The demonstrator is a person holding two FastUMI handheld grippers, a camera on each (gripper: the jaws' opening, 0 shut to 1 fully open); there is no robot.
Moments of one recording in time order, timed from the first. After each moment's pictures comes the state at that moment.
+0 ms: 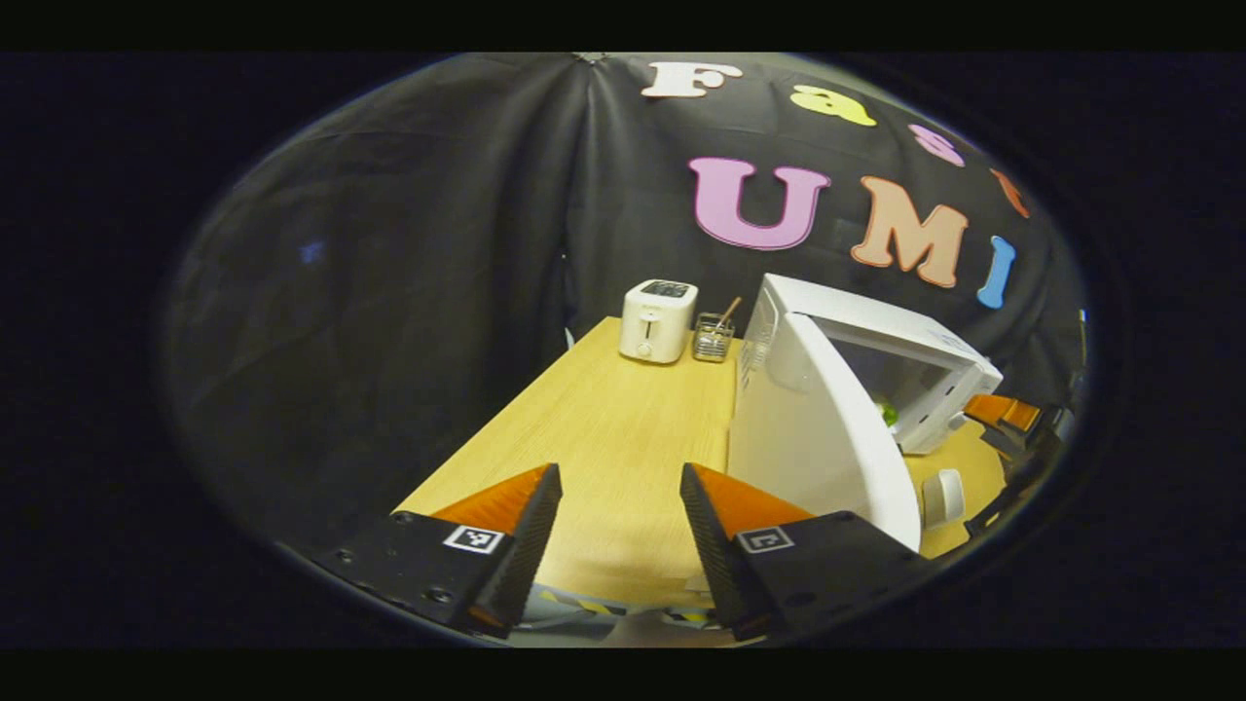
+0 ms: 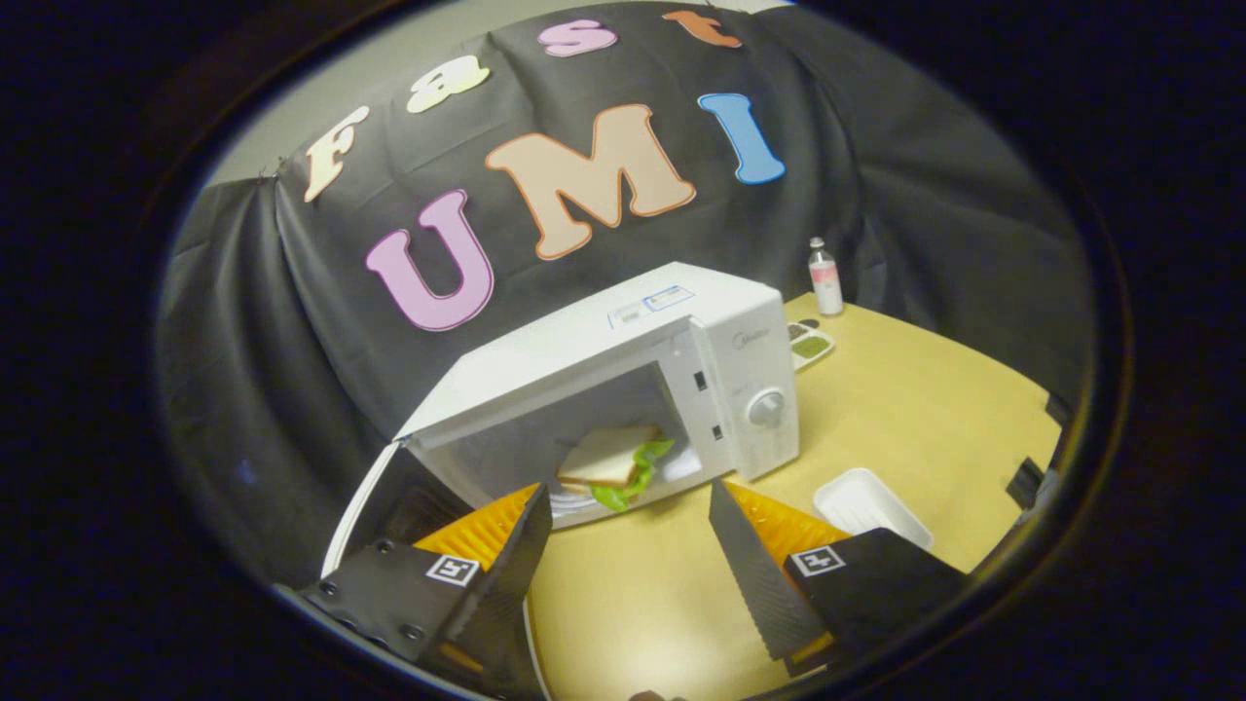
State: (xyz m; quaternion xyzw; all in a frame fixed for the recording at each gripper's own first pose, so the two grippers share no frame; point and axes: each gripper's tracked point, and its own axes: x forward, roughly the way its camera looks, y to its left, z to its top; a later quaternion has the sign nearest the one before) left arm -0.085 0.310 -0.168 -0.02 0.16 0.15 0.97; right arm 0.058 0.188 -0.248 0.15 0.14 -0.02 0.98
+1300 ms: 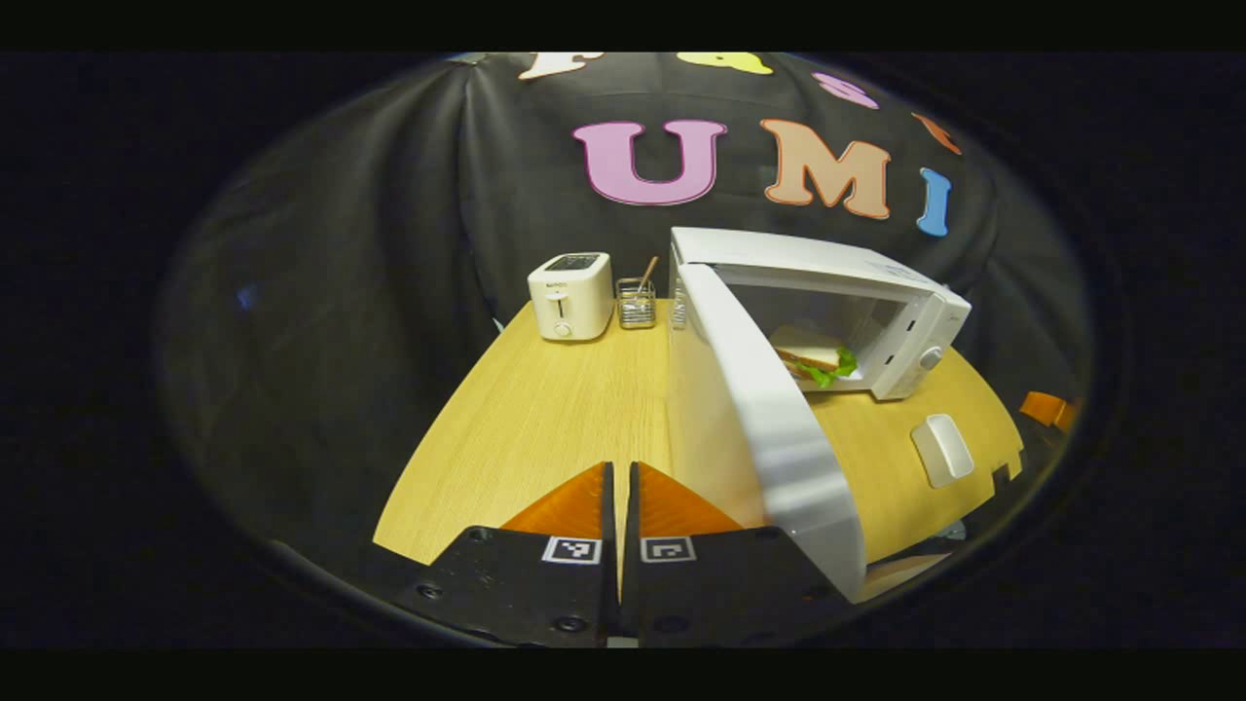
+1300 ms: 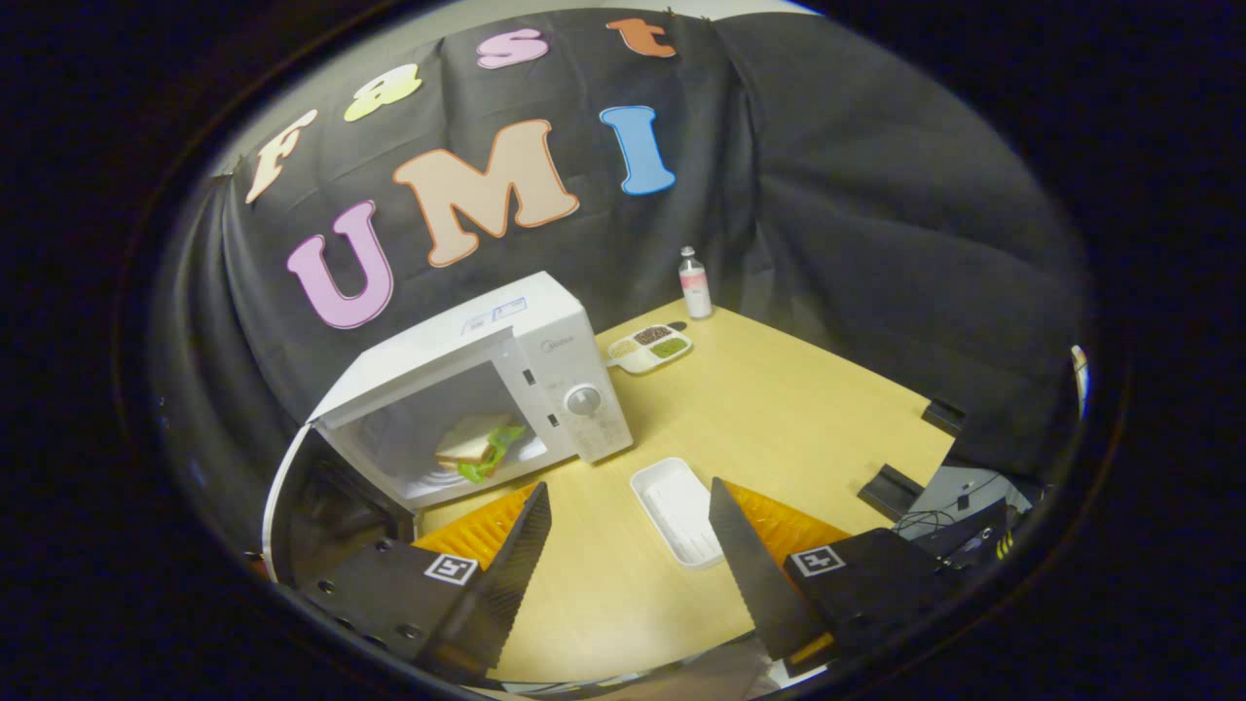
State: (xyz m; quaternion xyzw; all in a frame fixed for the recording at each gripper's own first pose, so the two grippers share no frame) left arm -0.043 0.246 -0.194 0.06 0.24 0.07 0.97; right arm -0.028 0.054 -0.263 0.14 0.18 -0.15 0.96
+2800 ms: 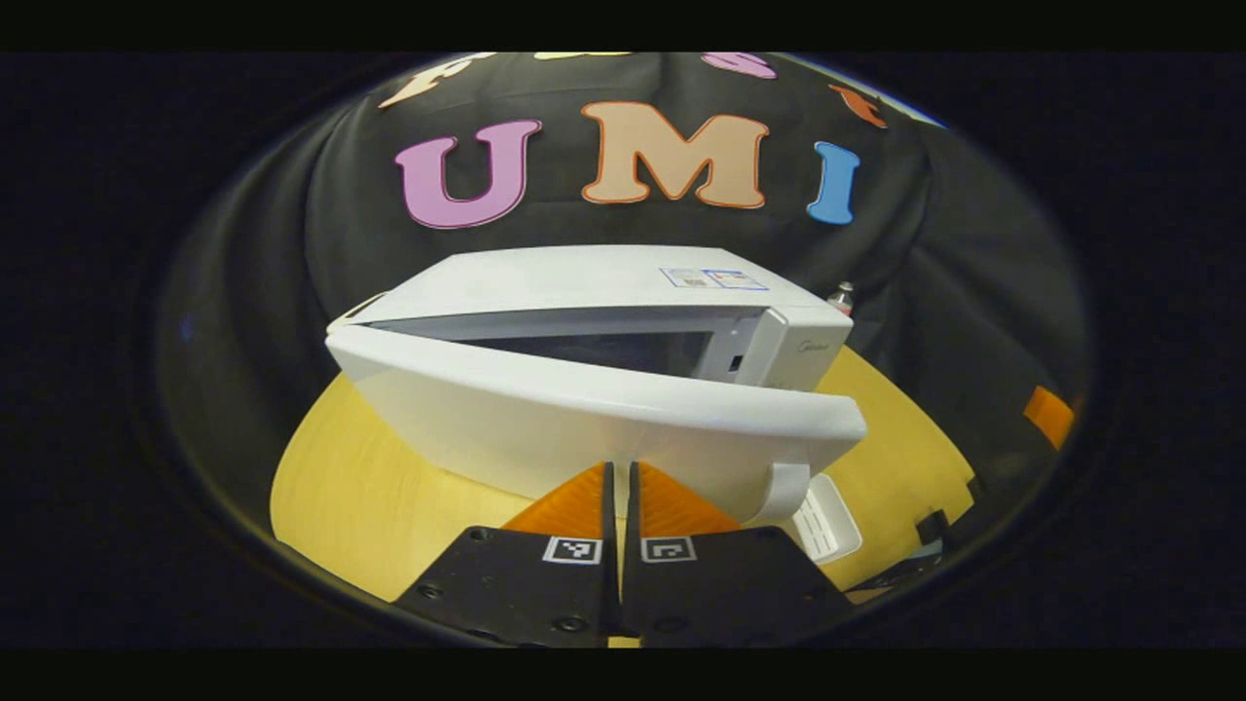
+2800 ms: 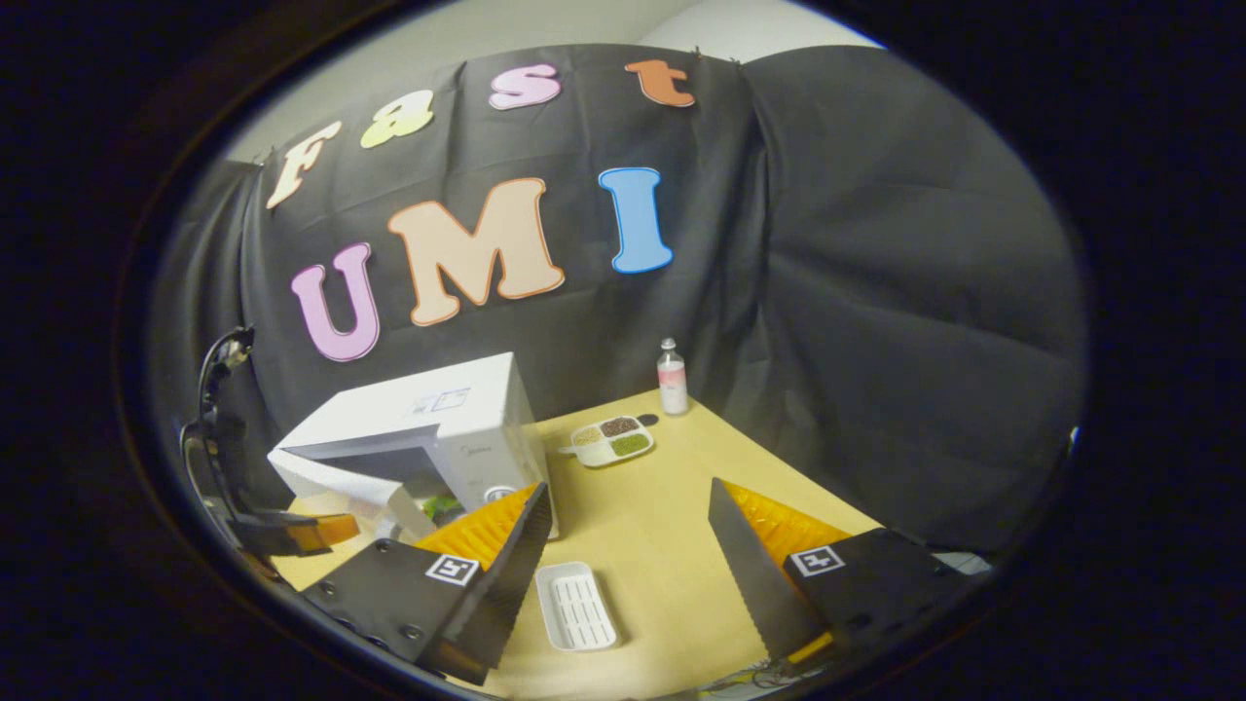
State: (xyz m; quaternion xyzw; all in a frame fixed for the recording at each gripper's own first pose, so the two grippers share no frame) left arm 0.087 -0.004 -0.204 0.06 0.22 -0.04 0.97; right arm 0.014 -0.062 -0.177 0.06 0.08 -0.12 0.99
